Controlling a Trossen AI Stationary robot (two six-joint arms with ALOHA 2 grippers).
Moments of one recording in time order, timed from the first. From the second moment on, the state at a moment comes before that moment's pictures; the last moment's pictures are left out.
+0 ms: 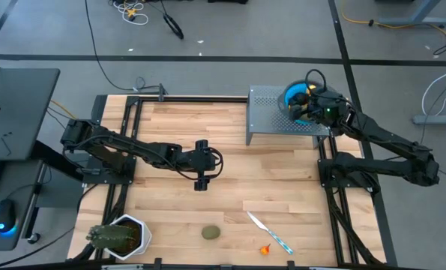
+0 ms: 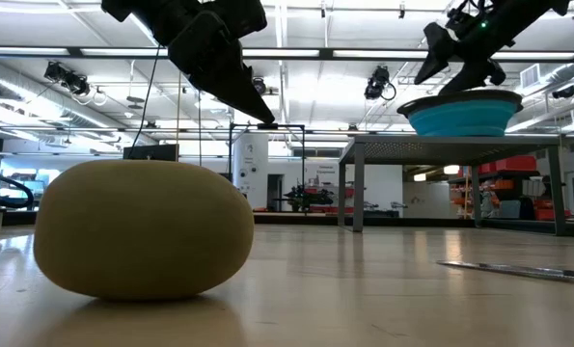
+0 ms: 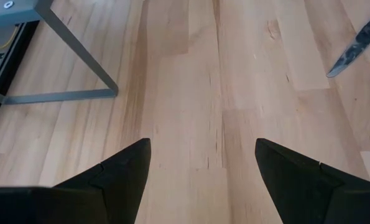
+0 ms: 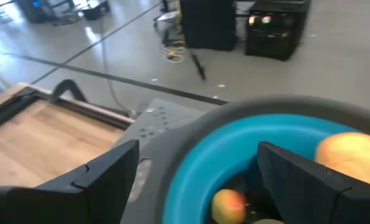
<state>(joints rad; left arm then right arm) -0.14 1.51 0.96 -0.17 -0.27 0.04 -0.53 0.79 0.81 -0.45 0.42 0.35</state>
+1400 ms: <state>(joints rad) -0.30 1.51 0.96 -0.26 0.02 -0.01 0.41 1.23 0.81 -0.22 0.21 0.31</state>
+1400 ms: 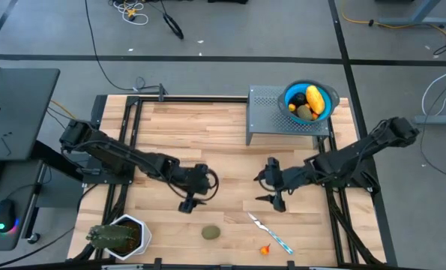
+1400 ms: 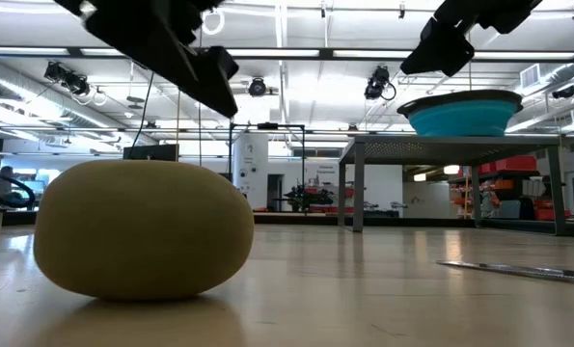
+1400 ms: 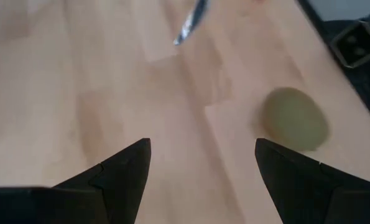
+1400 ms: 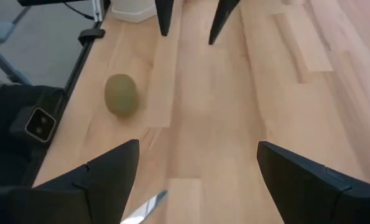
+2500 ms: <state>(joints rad) -0.47 1.51 0.96 -0.06 -0.23 -0.18 0.55 1.42 0.81 0.09 0.31 0.36</state>
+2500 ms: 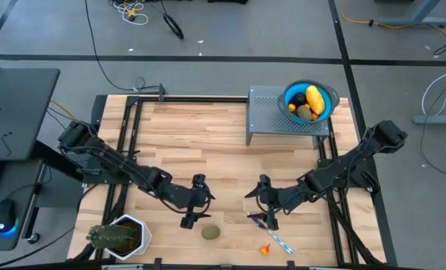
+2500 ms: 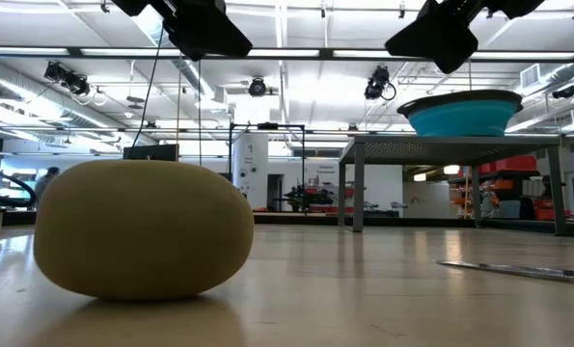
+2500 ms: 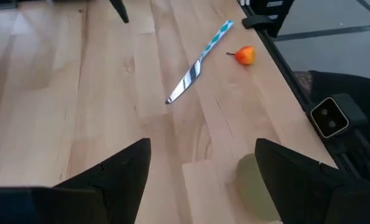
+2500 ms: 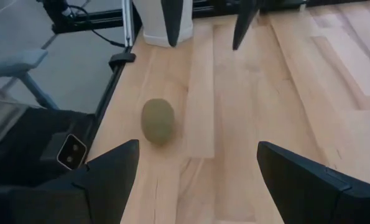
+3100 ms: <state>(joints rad) -0.46 1.51 0.96 -0.06 -0.34 -0.07 0.54 1.50 0.81 0.15 0.34 0.34</state>
